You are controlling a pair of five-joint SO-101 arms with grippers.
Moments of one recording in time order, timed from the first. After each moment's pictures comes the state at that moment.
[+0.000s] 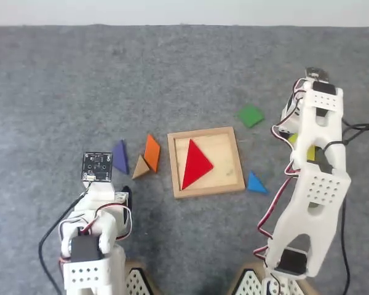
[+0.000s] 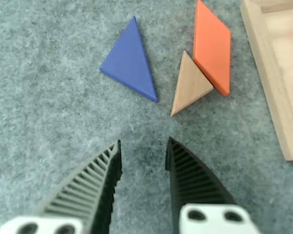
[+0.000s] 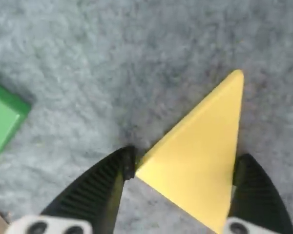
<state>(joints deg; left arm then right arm) -11.4 -103.0 97.0 72.0 -0.4 9.8 45.5 -28.0 78.3 -2.7</state>
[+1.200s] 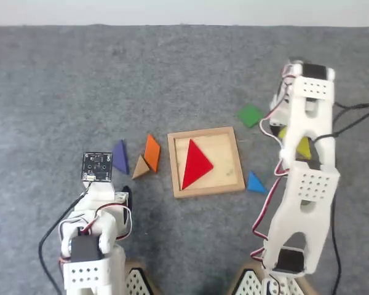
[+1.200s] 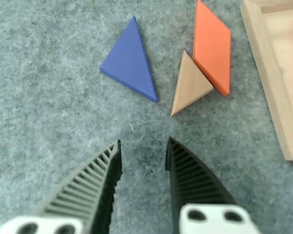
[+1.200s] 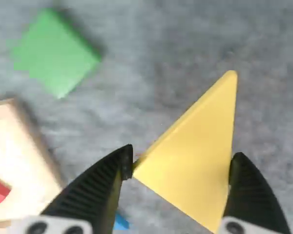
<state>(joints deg) -11.4 -103.0 97.0 72.0 -0.4 3.8 45.8 -44.0 97.8 1.7</state>
